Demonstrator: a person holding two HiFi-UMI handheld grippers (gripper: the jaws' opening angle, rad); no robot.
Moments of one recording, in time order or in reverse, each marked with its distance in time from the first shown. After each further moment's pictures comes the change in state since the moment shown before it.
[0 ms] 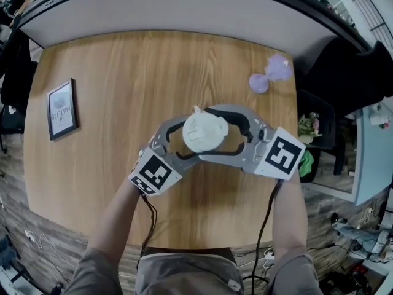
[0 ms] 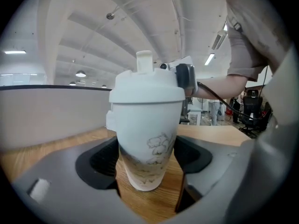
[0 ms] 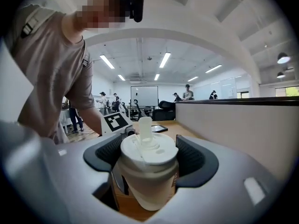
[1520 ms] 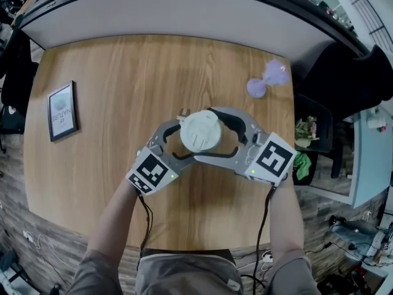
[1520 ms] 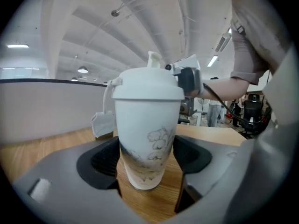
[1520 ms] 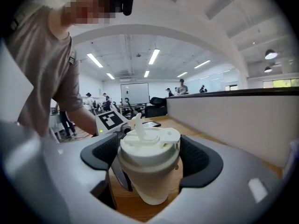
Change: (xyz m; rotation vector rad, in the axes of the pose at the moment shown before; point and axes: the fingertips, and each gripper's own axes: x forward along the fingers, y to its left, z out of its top) left arm -0.002 0.009 -0.004 -0.053 0.019 -0.003; right arm 0.004 -0.013 -0.003 0.098 0.014 -0.099
